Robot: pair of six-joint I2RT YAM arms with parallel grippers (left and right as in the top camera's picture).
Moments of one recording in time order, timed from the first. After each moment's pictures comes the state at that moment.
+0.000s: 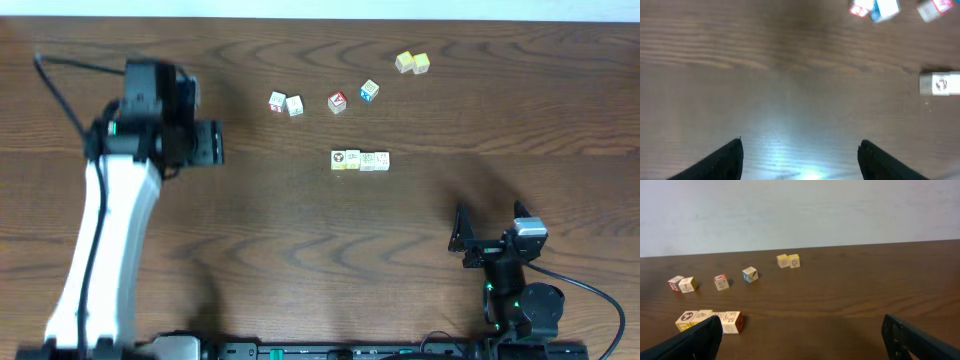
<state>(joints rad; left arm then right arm) -0.02 1.42 1.29 -0.96 0.07 -0.03 -0.03 0.01 0.01 -0.06 -0.11 0.11</state>
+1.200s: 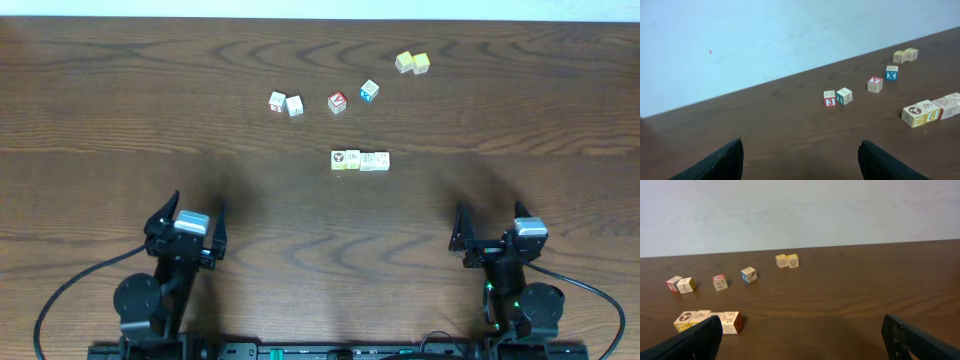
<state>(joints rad) 0.08 0.13 0.18 -0.15 0.28 0.24 -0.03 0.01 0.01 -0.06 -0.10 0.11</state>
